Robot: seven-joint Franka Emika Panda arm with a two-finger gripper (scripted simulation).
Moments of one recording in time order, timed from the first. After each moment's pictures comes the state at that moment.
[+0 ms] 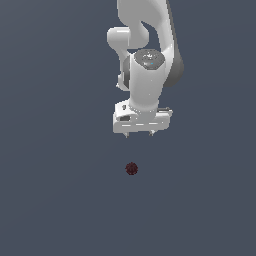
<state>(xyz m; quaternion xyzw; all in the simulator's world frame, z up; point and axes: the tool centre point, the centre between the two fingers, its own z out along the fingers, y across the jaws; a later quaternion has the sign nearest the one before) 0.004 0.045 0.192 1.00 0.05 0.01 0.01</state>
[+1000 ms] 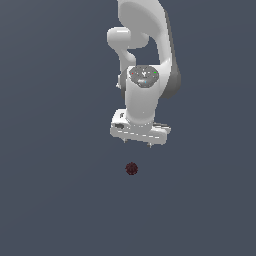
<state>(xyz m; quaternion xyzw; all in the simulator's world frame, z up) 0.027 0.037 0.165 0.99 -0.10 0.00 0.00</state>
